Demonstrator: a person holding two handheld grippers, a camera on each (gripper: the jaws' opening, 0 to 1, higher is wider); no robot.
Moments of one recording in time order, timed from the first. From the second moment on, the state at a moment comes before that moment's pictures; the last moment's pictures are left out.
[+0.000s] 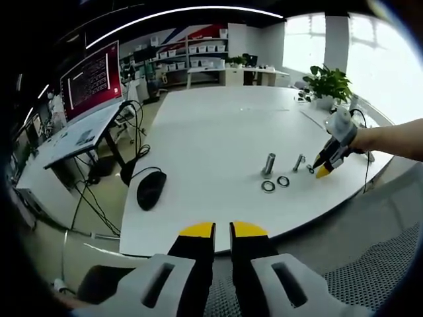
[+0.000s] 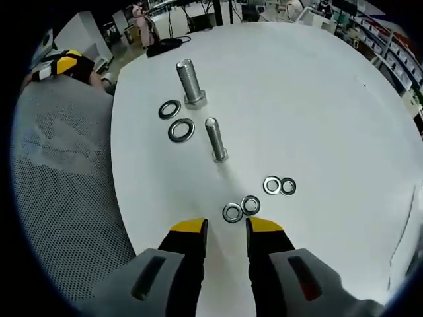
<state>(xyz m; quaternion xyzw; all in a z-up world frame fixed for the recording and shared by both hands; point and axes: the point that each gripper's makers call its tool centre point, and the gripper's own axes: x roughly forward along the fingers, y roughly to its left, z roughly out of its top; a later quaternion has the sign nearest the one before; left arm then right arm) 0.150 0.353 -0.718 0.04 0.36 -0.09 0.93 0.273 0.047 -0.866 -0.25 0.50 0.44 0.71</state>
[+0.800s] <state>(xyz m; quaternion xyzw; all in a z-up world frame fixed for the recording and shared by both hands) 0.151 0.354 -0.717 0.03 0.35 -0.09 0.93 0.281 0.050 -0.867 -0.31 0.47 0.44 0.70</state>
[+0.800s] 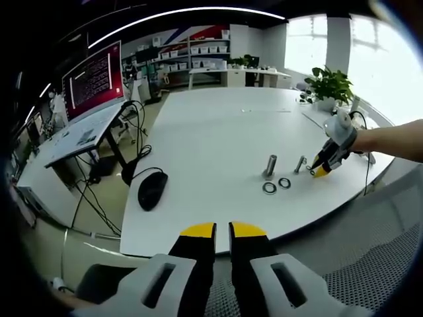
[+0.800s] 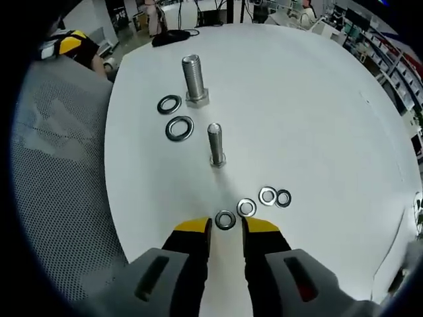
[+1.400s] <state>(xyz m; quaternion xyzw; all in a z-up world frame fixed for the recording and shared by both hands) 0.151 0.354 -0.717 0.03 0.35 -0.09 0.93 0.279 0.051 -0.866 -0.31 0.46 0.44 0.71</state>
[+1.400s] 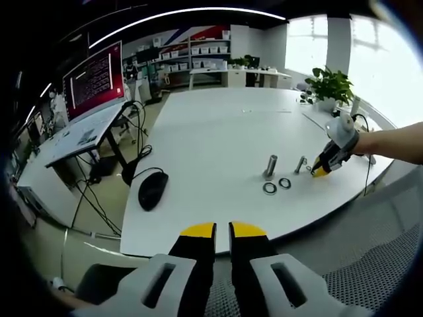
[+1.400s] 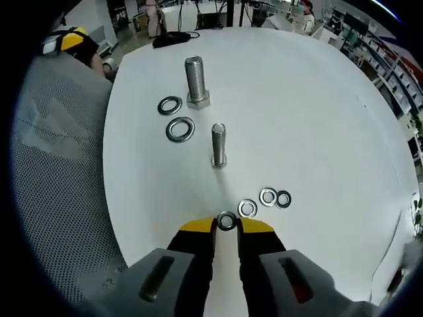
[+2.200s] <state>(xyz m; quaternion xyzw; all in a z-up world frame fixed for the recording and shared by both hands) 0.150 0.355 -0.718 0.04 0.36 -0.09 0.93 0.271 0.054 -0.844 -0.32 0.47 0.46 0.69</state>
